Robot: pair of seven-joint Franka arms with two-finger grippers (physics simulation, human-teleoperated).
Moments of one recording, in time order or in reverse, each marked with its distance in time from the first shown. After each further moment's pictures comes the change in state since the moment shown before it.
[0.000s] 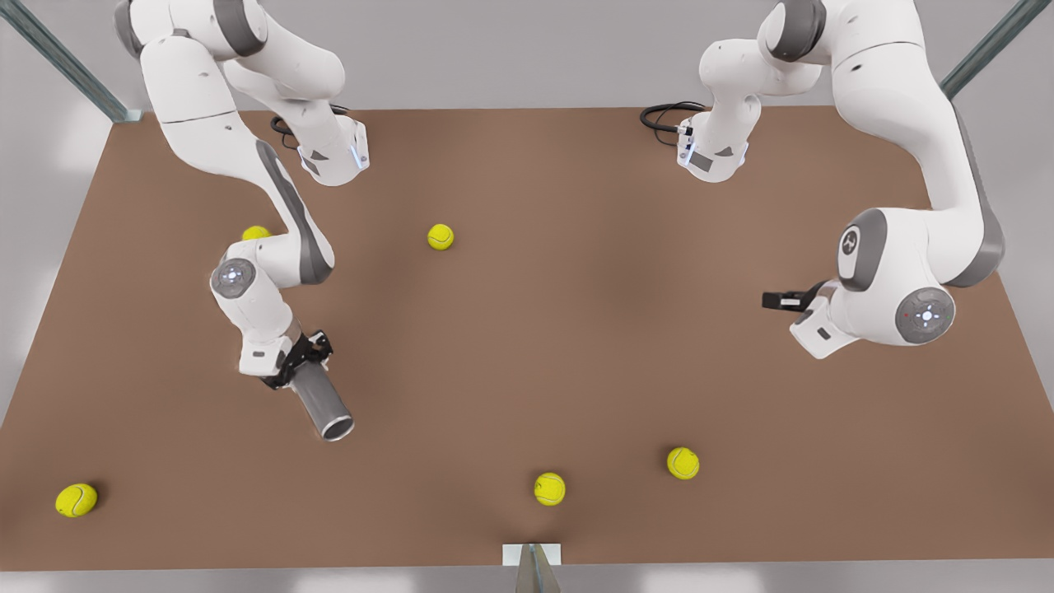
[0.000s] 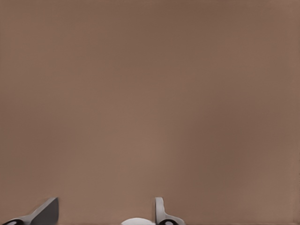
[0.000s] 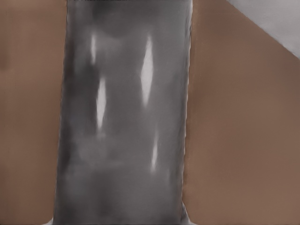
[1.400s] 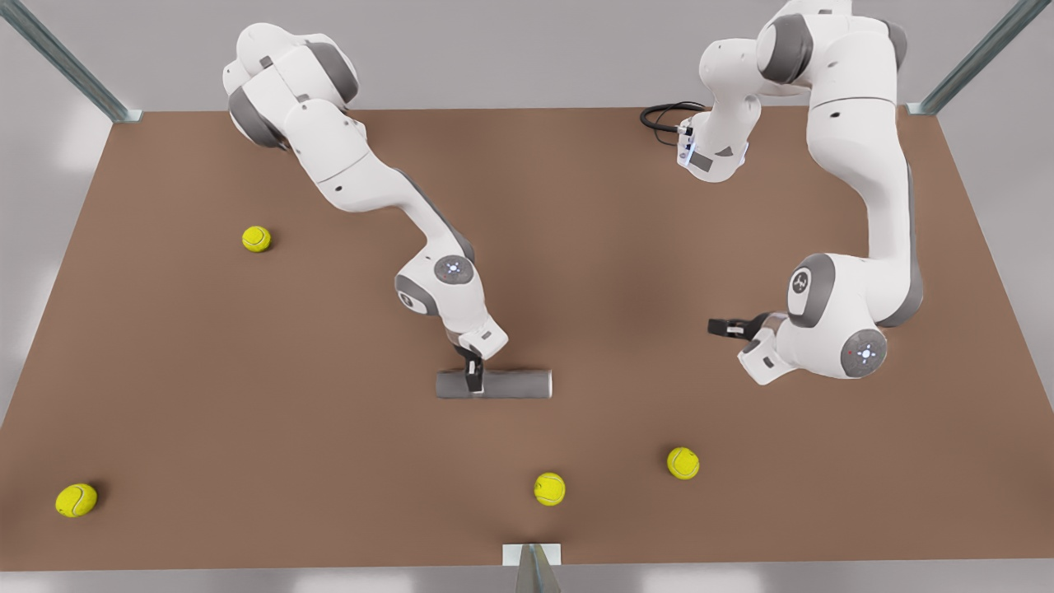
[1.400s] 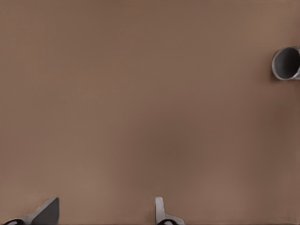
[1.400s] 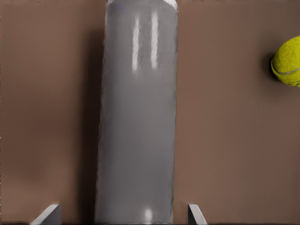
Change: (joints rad) left arm -0.025 0.123 -0.036 -0.047 -0.234 0.191 -0.004; right arm 0.497 0.343 -0.044 0.353 -0.417 0.012 -0.074
